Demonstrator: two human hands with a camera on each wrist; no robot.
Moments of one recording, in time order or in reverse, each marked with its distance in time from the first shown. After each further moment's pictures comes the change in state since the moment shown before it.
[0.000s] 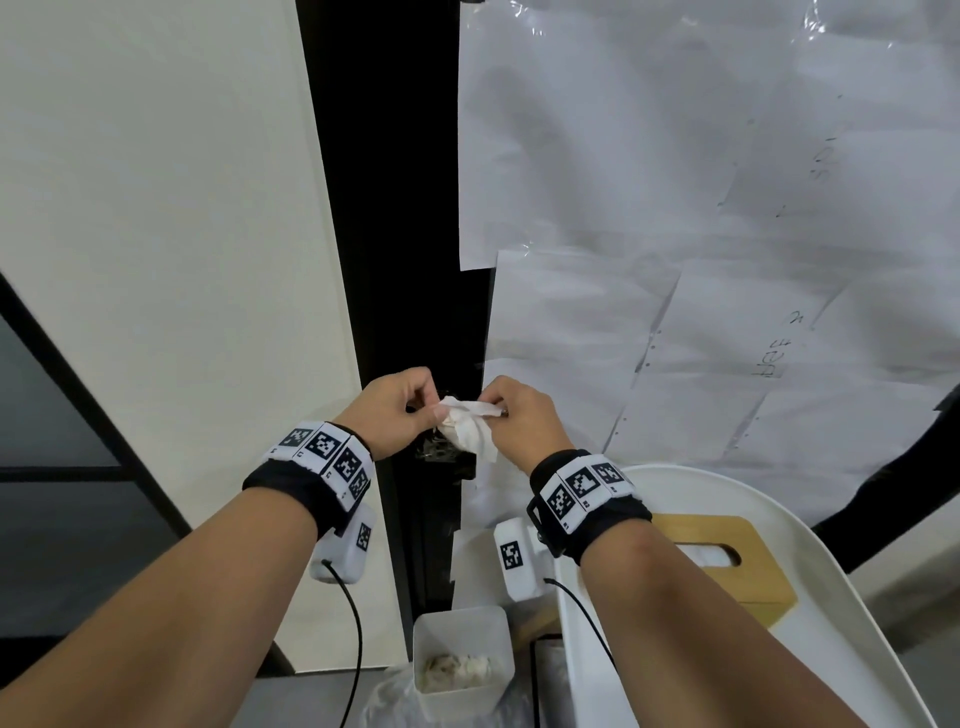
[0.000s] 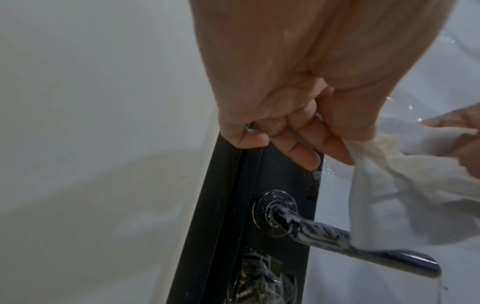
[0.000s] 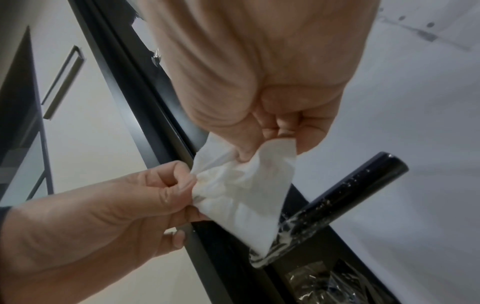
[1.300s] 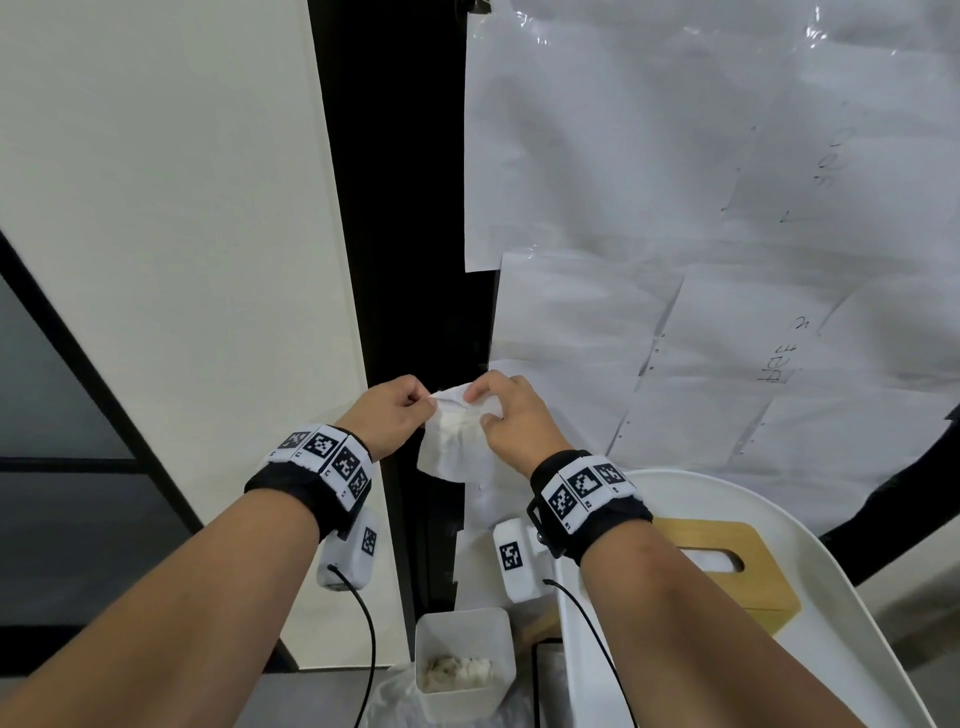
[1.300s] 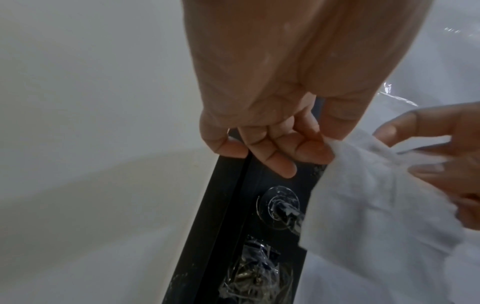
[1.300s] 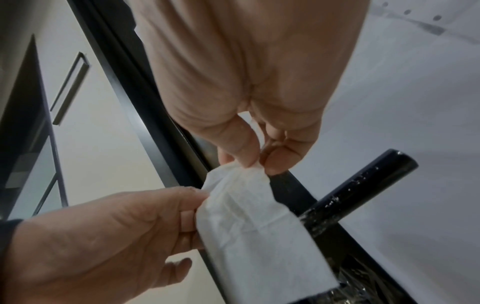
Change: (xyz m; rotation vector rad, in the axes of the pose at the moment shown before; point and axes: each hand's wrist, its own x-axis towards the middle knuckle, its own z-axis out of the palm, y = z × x) left_hand -0.005 -0.002 0.004 -0.020 0.065 -0.242; right_hand -0.011 -0.011 -0.007 0.083 -0.107 -0.054
